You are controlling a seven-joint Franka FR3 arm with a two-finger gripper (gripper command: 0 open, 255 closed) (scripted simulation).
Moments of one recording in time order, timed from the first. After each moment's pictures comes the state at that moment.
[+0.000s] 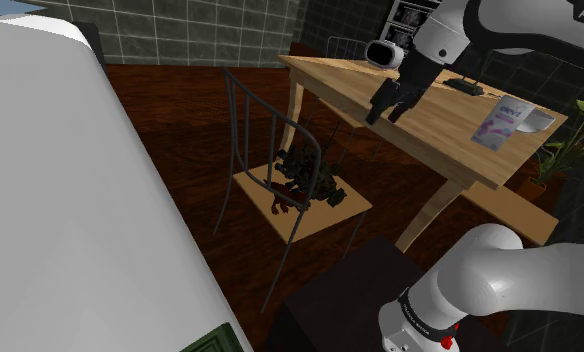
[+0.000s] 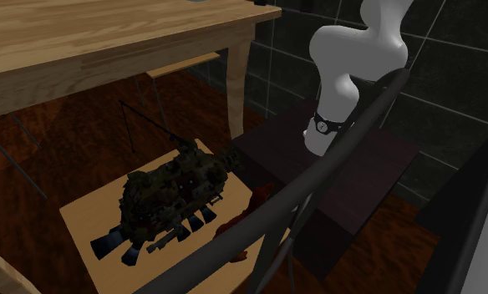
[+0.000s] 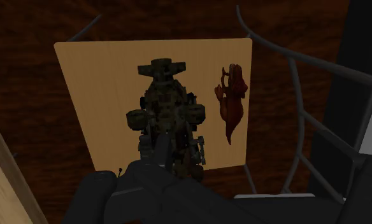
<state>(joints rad) 0.01 -0.81 0.00 -2.30 0.04 1.67 0.05</state>
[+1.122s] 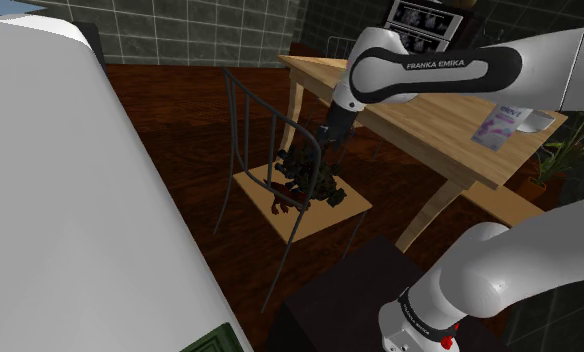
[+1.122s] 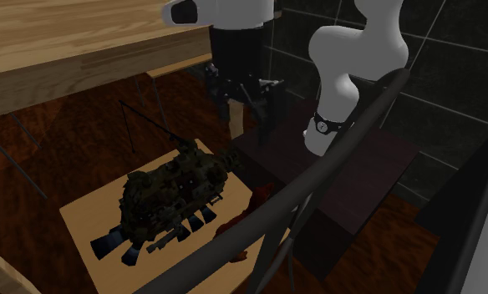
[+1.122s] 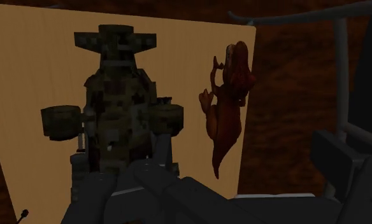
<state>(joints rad) 0.06 -0.38 -0.01 -2.37 0.10 2.03 -0.04</state>
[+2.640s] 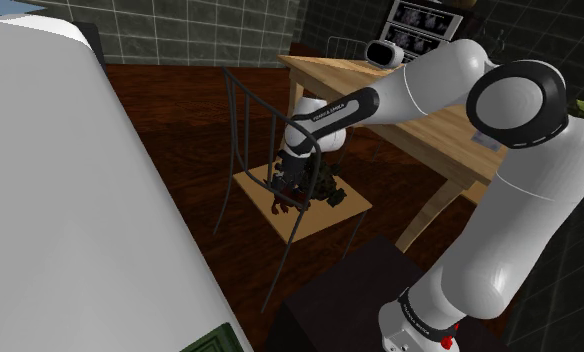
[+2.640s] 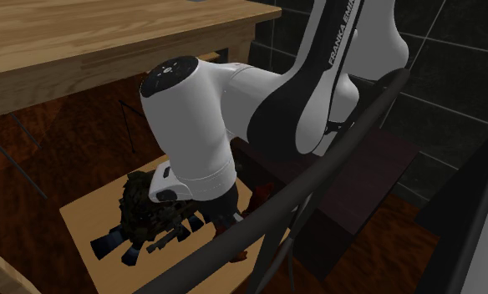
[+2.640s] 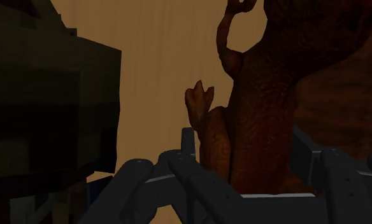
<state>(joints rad) 0.10 0.20 0.01 -2.24 0.21 2.35 -0.18</state>
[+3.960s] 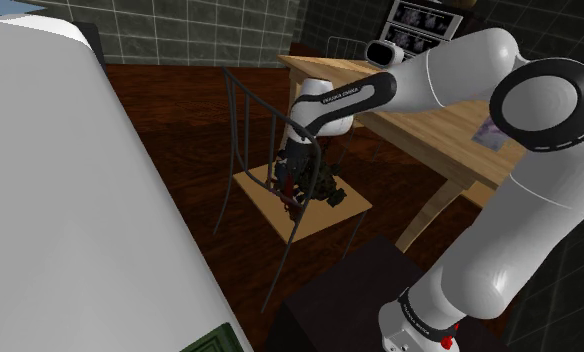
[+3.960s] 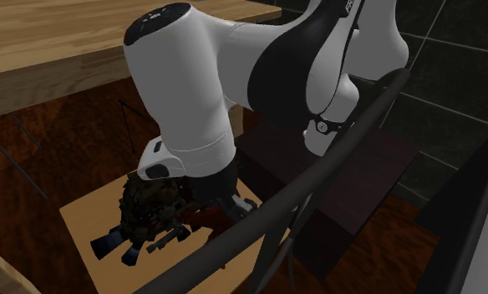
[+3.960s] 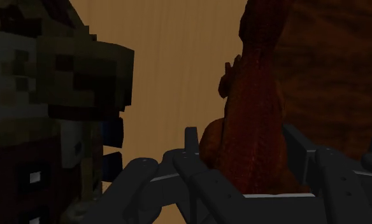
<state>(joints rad) 0.10 0.11 0.00 -2.21 0.19 2.23 -0.15</state>
